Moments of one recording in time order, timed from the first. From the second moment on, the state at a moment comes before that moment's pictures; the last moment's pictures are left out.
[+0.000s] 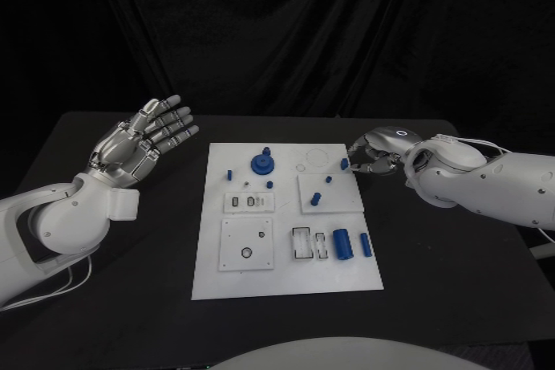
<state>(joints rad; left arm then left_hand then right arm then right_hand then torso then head) 1.32 -0.98 -0.21 1.55 0.25 0.20 0.62 1.43 0.27 -0.12 0.17 0.53 0.46 0.16 0.10 0.06 0.24 0.28 0.48 0.06 0.08 0.27 0.30 0.04 0.10 0.09 0.29 0.09 0.06 1.30 -0.98 -0.25 1.39 -1.52 -0.41 -0.08 1.39 -0.08 0.16 0.22 0.28 0.81 0.11 0.12 0.21 1.46 0.01 1.56 1.31 1.47 -0.05 1.52 1.31 0.06 1.44 0.06 1.29 1.31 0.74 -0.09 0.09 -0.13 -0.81</state>
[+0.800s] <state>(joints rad) 1.32 -0.98 -0.21 1.54 0.25 0.21 0.61 1.42 0.27 -0.12 0.17 0.53 0.46 0.16 0.10 0.06 0.24 0.28 0.48 0.06 0.08 0.27 0.30 0.04 0.10 0.09 0.29 0.09 0.06 1.28 -0.91 -0.24 1.33 -1.52 -0.41 -0.08 1.39 -0.08 0.16 0.22 0.19 0.81 0.11 0.12 0.21 1.47 0.01 1.55 1.31 1.47 -0.05 1.51 1.31 0.06 1.43 0.06 1.27 1.31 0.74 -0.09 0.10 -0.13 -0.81</state>
